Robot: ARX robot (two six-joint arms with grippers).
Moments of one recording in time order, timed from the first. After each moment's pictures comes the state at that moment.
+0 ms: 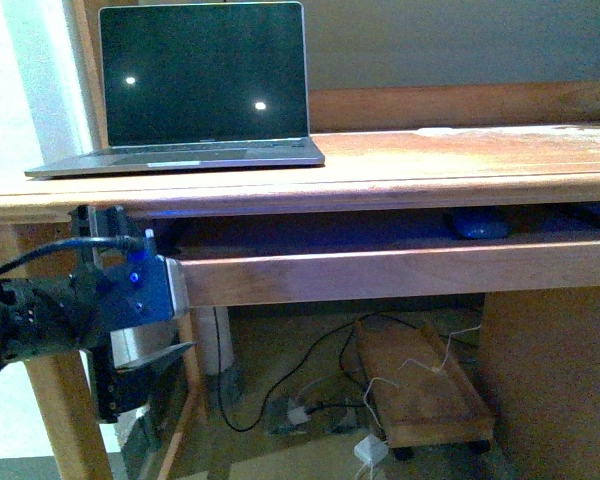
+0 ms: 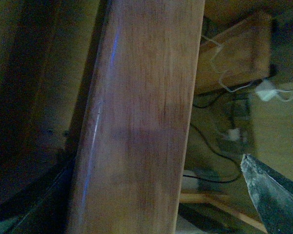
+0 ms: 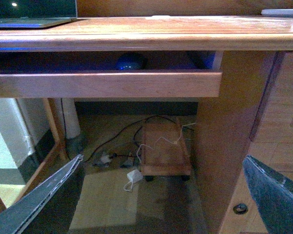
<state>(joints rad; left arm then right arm) -0.07 1.99 0.98 0.50 0.59 1.37 0.00 0.00 0.02 0.00 0.00 0.00</state>
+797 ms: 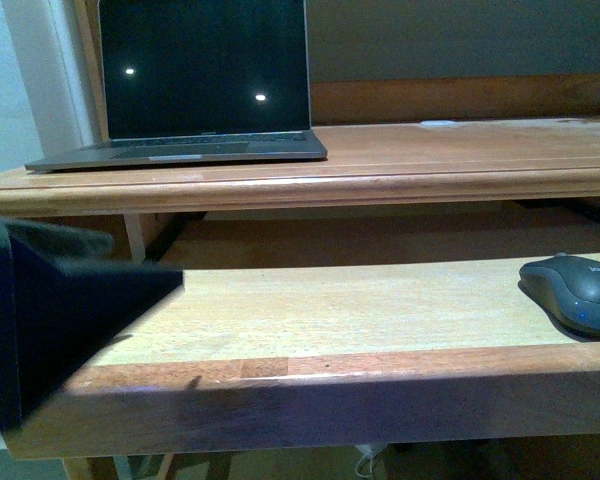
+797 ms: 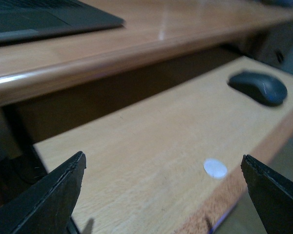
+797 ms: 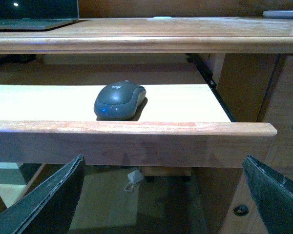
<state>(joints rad) -0.14 1.25 0.56 0.53 0.60 0.01 0.00 0.00 0.02 0.00 0.00 0.00</state>
